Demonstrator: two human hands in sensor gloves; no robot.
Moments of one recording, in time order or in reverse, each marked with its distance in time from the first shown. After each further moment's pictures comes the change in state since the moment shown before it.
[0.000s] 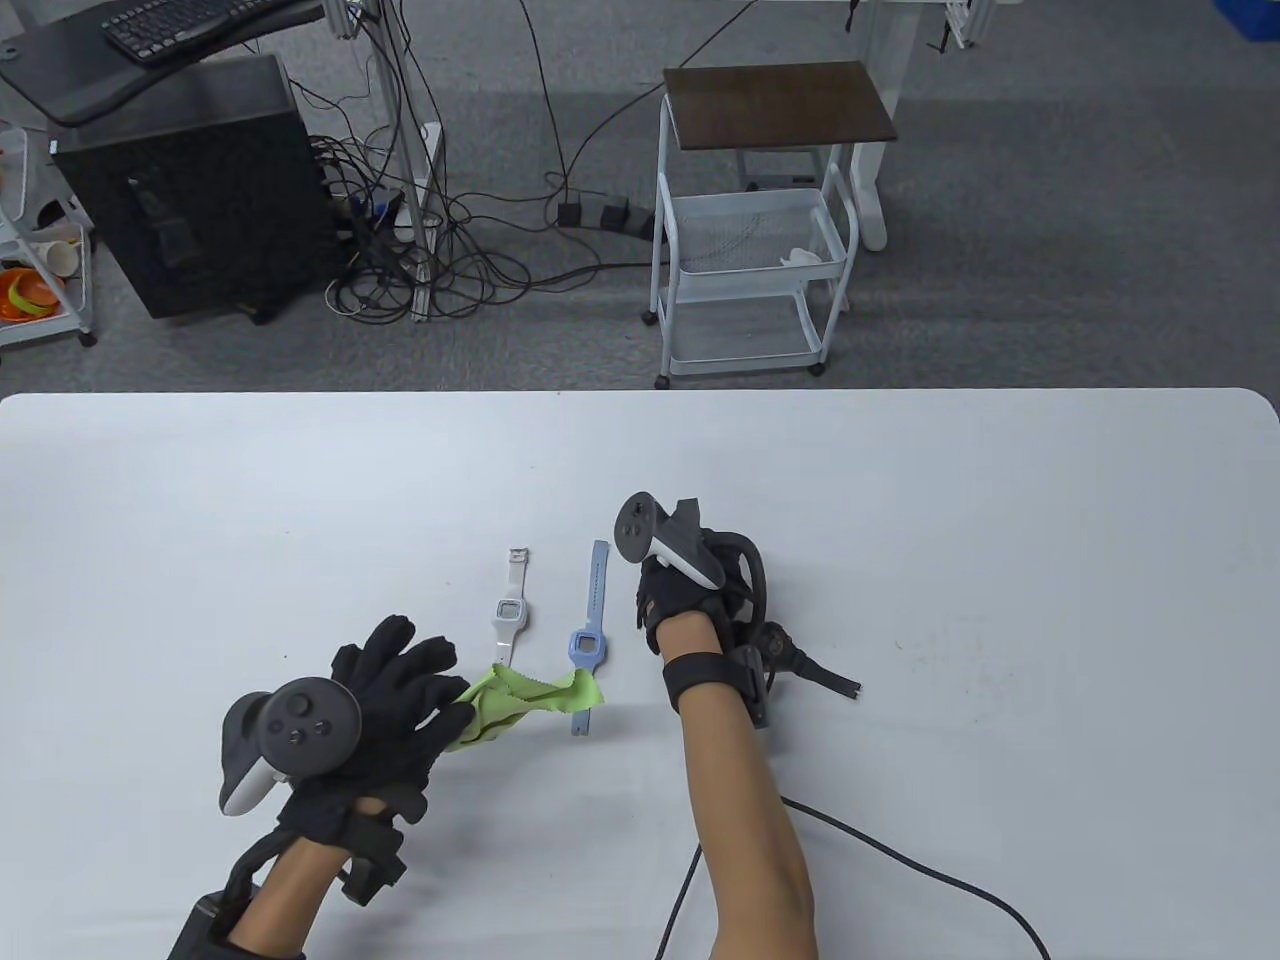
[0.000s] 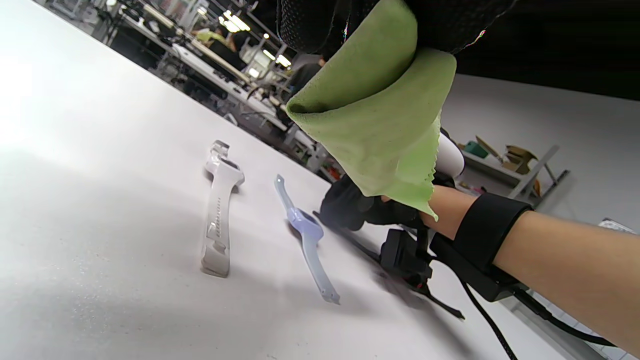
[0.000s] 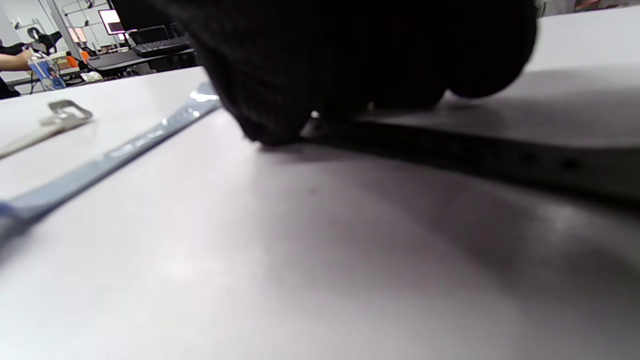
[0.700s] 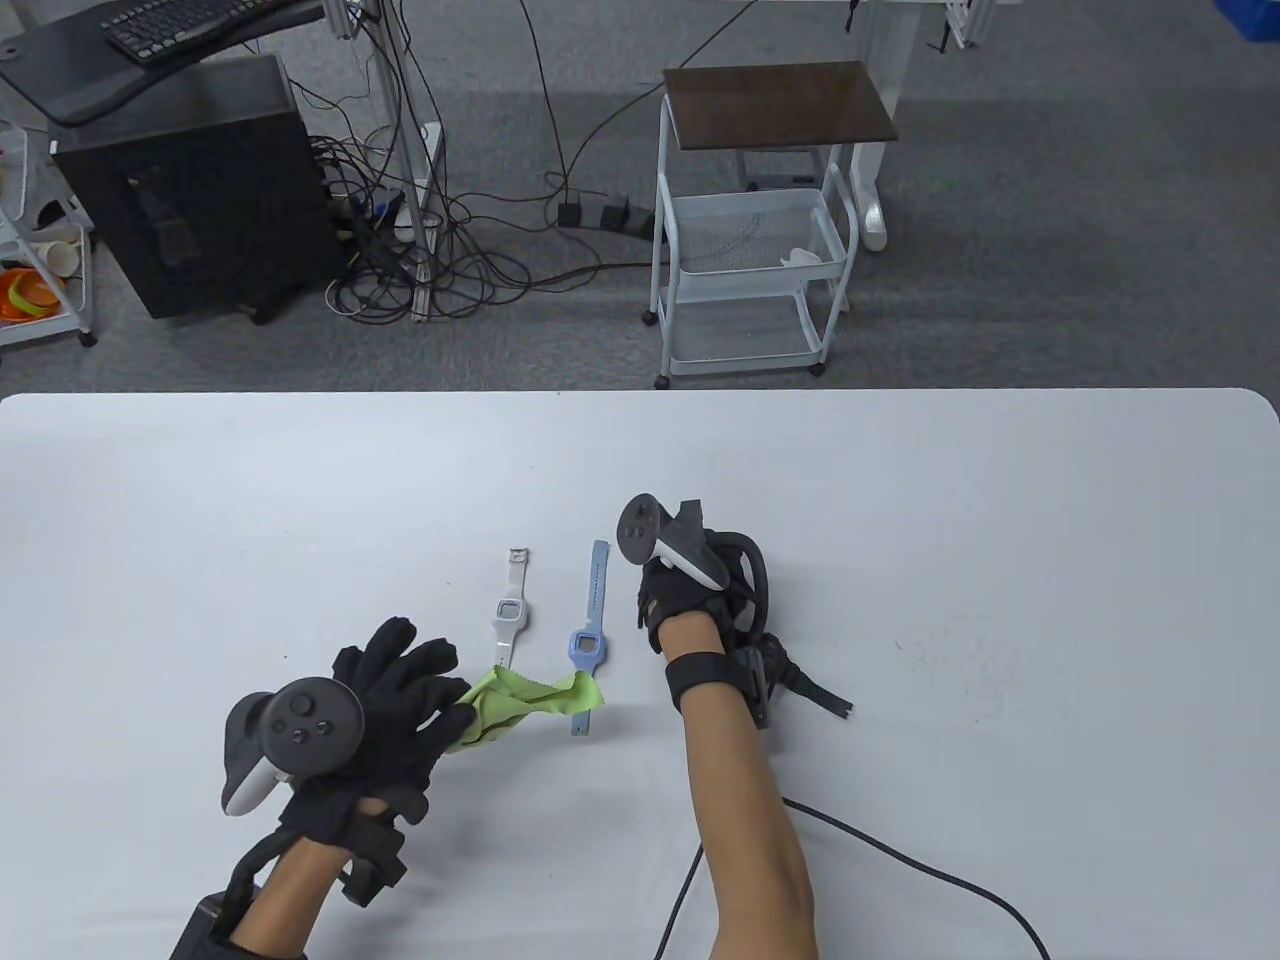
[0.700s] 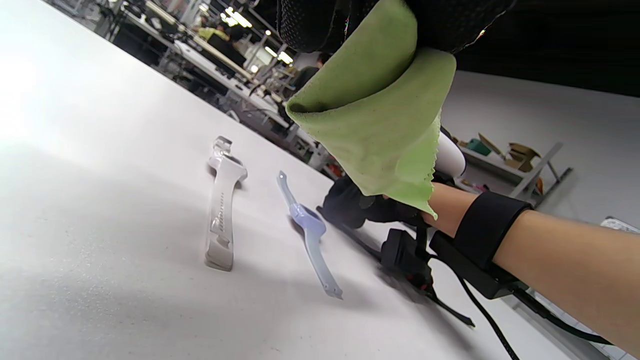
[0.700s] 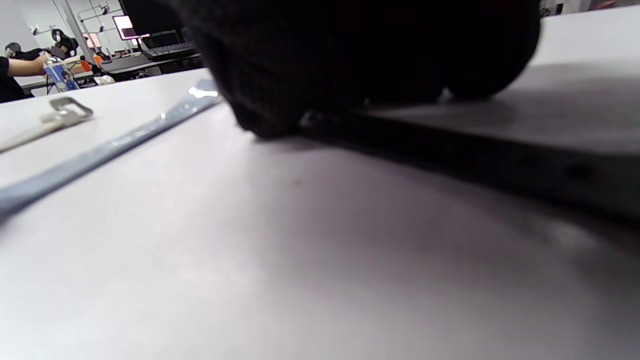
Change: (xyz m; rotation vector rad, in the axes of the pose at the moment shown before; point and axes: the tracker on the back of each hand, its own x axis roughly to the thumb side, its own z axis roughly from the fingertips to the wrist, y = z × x) left_hand -0.001 0.000 -0.001 -0.007 0.006 0.001; right_hand -0.003 0.001 0.000 -0.013 -0.010 -0.012
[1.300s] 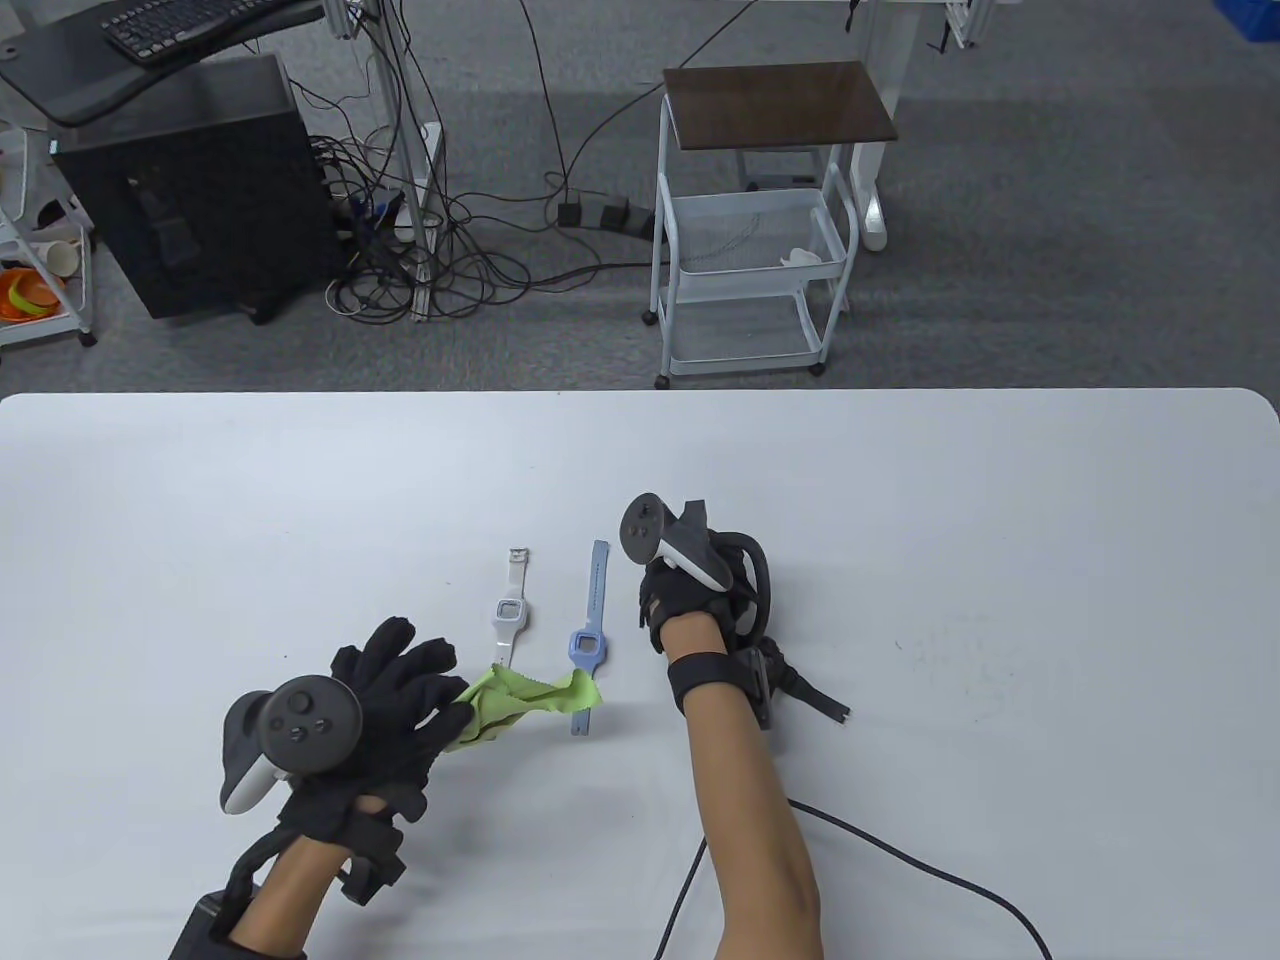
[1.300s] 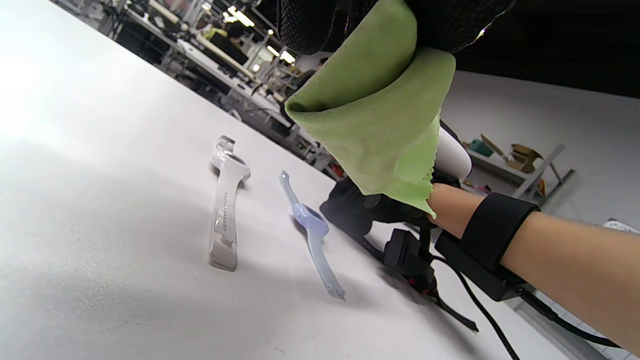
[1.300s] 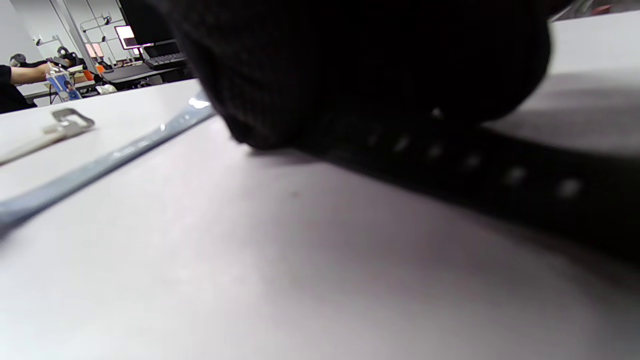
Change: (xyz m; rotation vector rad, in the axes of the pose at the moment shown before) left_hand -0.001 0.000 0.000 -0.002 0.007 0.006; right_hand -0.002 -0.001 0.000 -0.016 -0.004 -0.002
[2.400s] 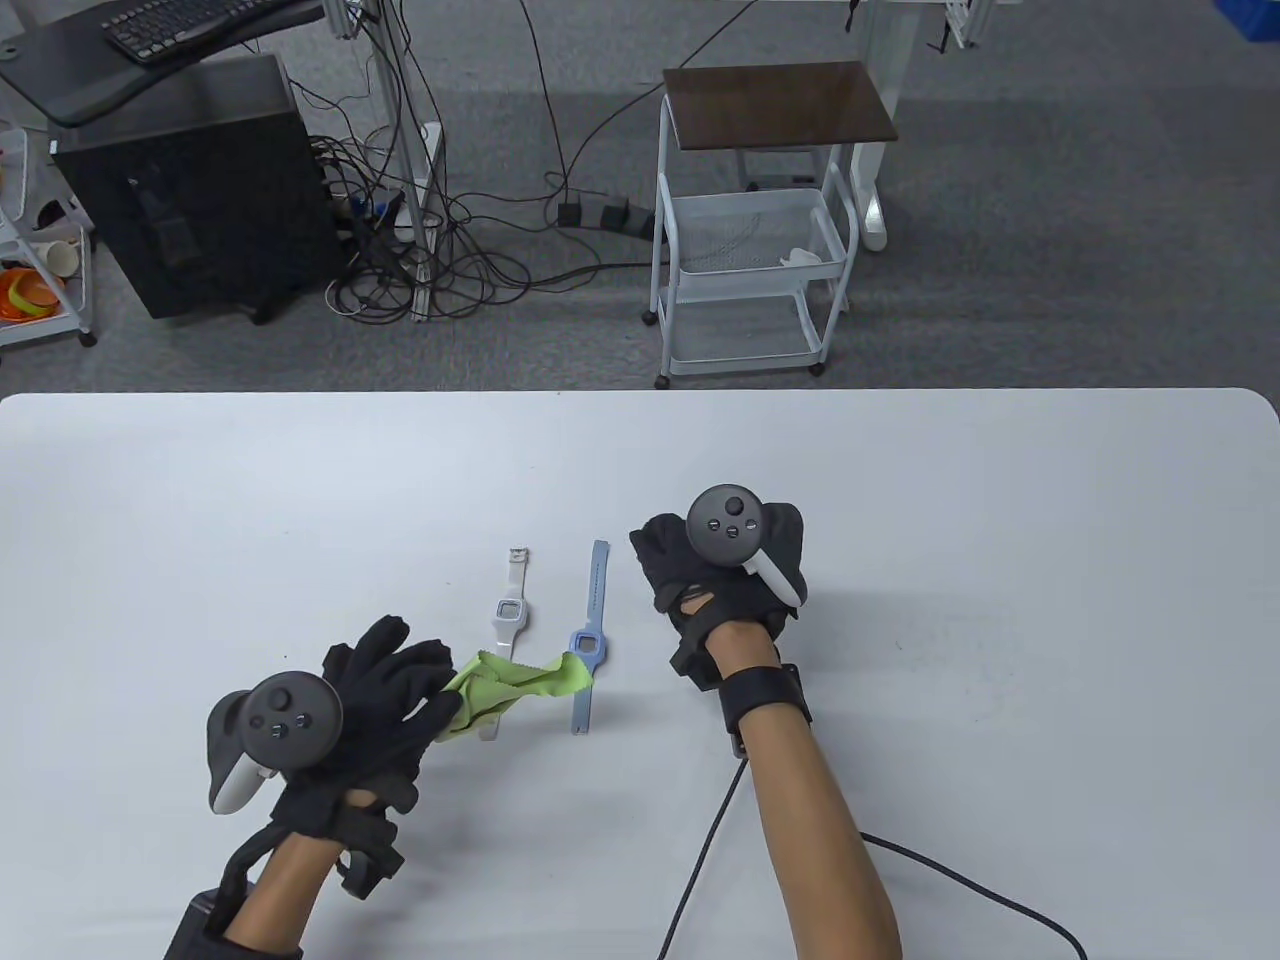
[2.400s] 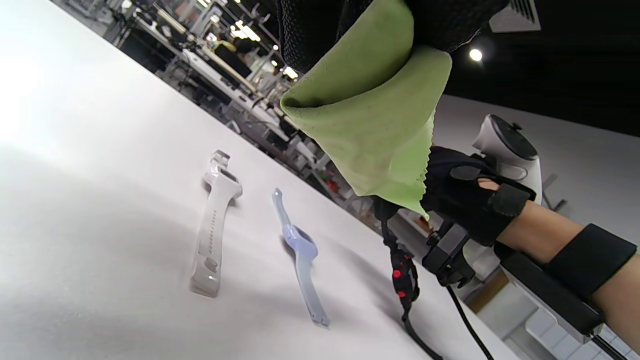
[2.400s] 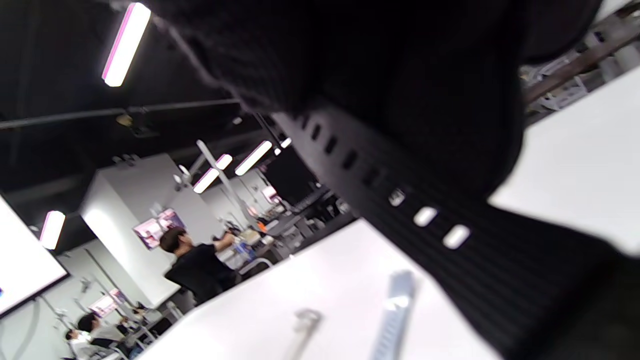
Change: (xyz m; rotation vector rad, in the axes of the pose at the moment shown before) left_hand -0.005 0.009 0.002 0.059 -0.006 0.071; right_hand -0.026 -0.066 0.054 -0.289 -0.336 -0.531
